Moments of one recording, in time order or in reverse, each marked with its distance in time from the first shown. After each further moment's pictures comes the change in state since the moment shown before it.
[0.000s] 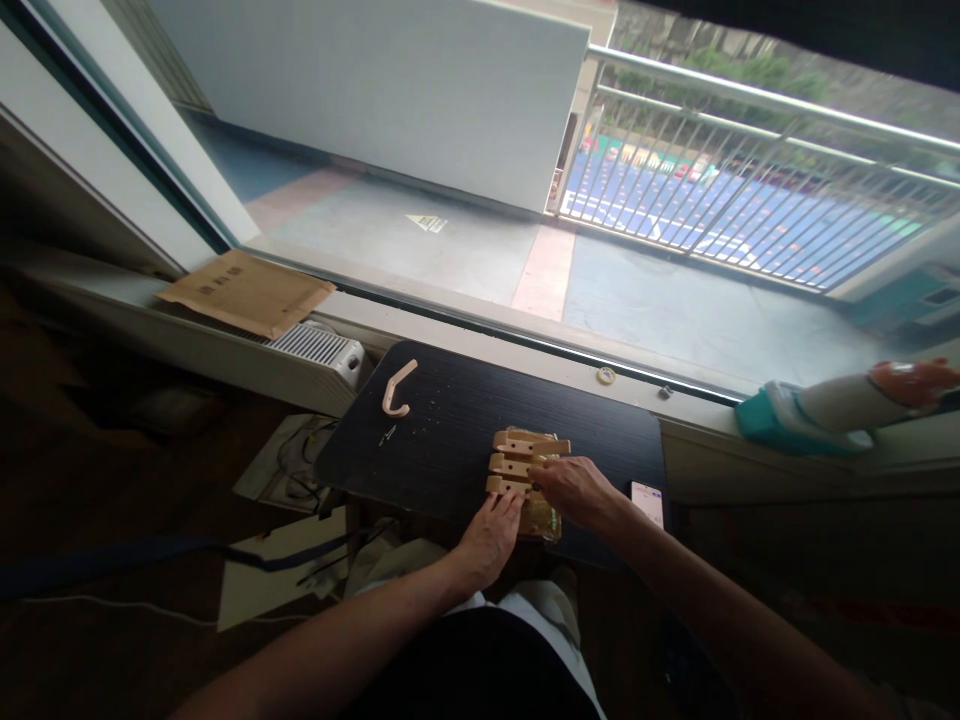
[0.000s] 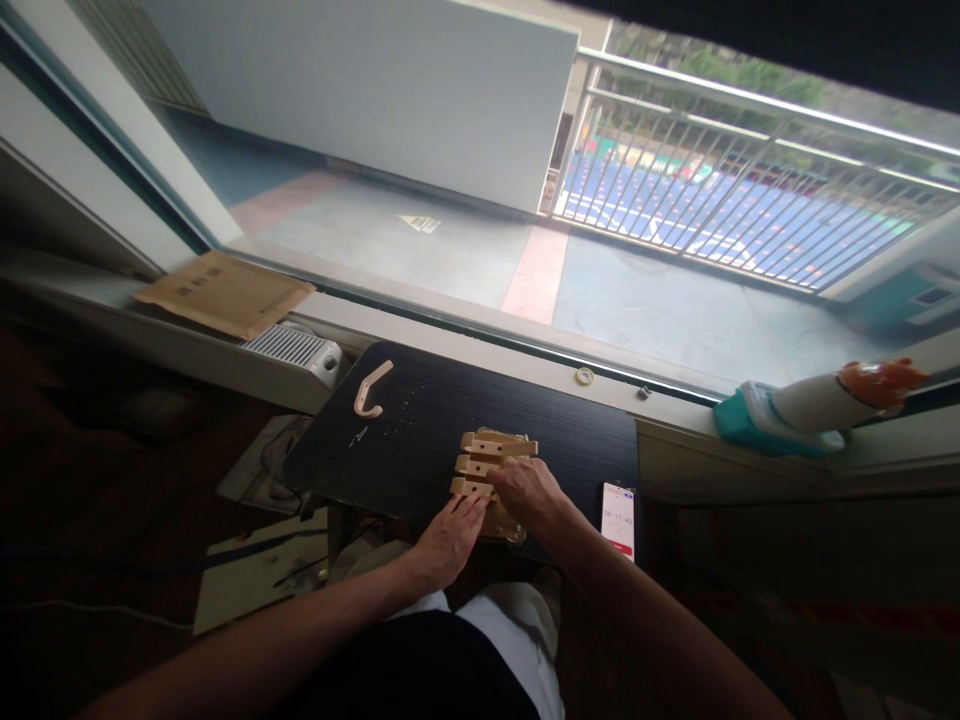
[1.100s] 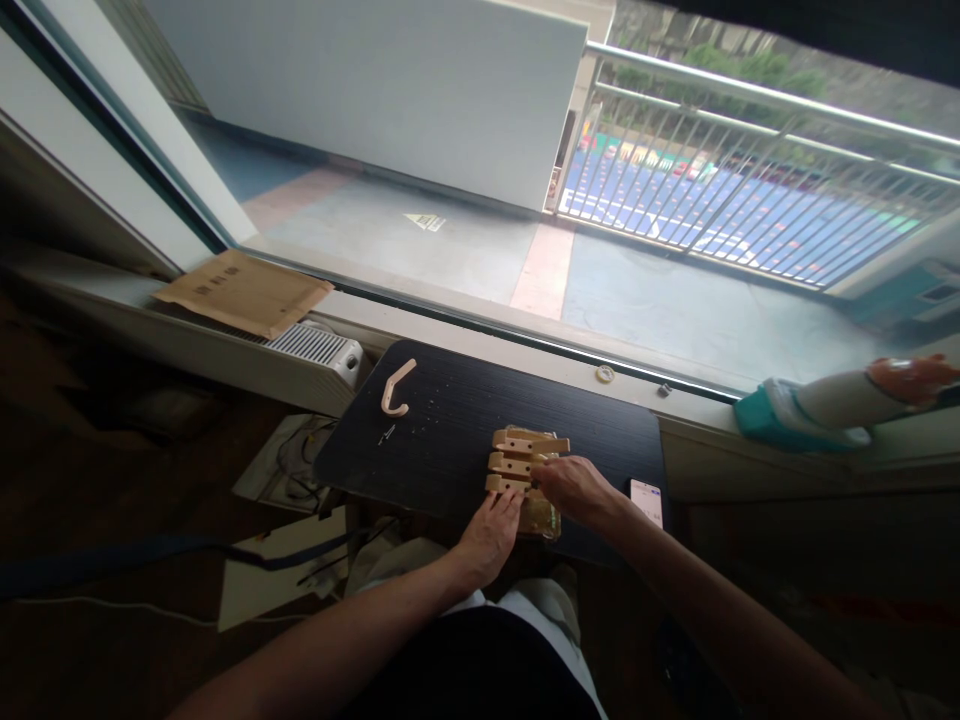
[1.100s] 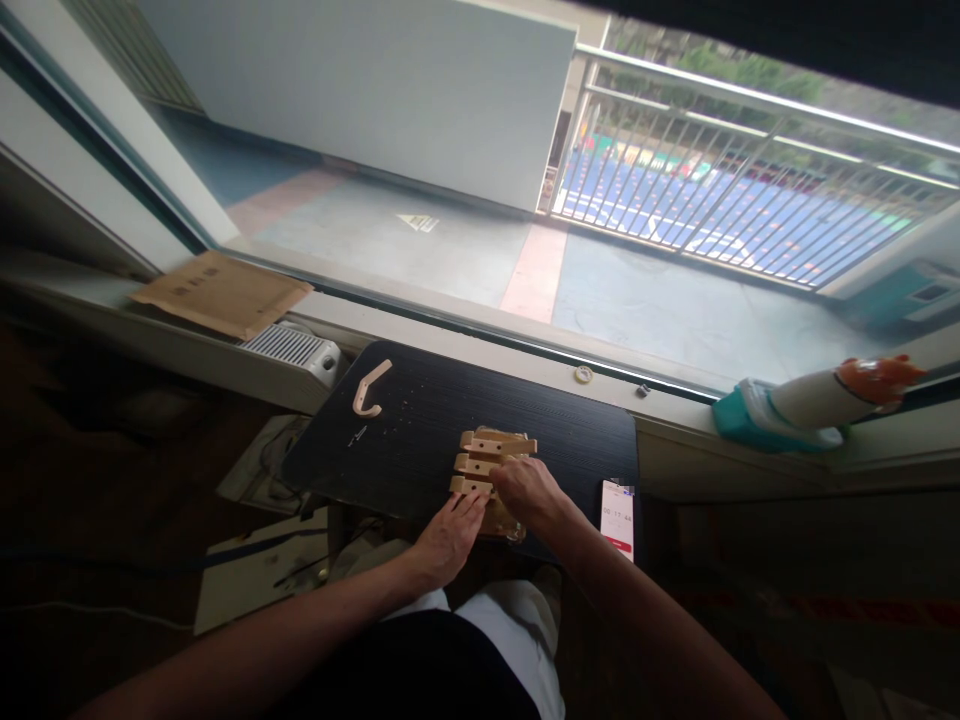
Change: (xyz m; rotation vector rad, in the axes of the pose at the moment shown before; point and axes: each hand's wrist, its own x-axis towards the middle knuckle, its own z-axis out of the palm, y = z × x) left_hand 0.001 0.000 0.001 -0.015 -0.011 -0.009; right_hand 0.005 0.004 0.010 0.018 -0.004 0.020
